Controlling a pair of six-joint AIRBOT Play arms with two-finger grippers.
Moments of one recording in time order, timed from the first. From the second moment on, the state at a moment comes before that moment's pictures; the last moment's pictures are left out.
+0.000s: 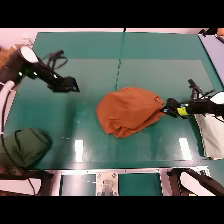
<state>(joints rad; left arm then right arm) -0.08 -1.54 1.40 1.06 -1.31 -1.36 -0.26 -1.07 0.76 -0.97 1.14 1.48</state>
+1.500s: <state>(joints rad) -0.55 -1.21 2.04 1.42 -1.25 -1.47 -0.31 -0.90 1.64 -0.78 1.24 1.35</state>
